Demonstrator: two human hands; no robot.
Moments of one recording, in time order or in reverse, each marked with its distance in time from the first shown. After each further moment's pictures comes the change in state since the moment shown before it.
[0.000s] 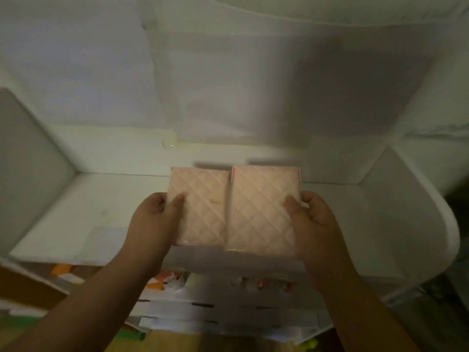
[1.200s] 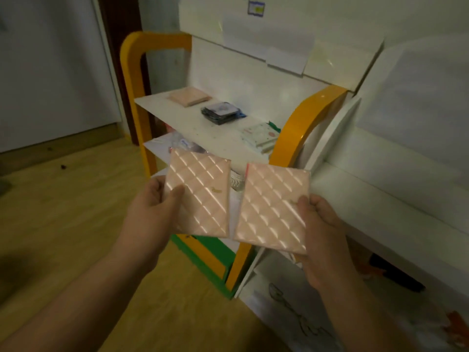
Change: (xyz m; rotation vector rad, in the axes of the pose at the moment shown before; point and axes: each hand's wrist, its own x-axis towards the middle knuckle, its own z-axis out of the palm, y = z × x) left_hand -0.153 -0.207 -0.512 -0.433 0.498 -0.056; right_hand -0.329 -0.037 0.395 0.008 -0.586 -0.001
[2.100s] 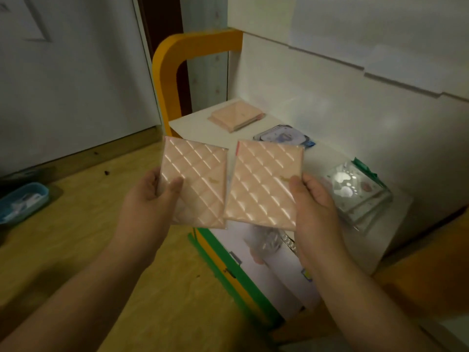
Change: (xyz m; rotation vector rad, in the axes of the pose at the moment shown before) left_hand 0.260 0.018 -0.044 0.162 0.202 -0.005; right_hand 0.230 -0.010 0.227 0.083 -0.225 -0.007
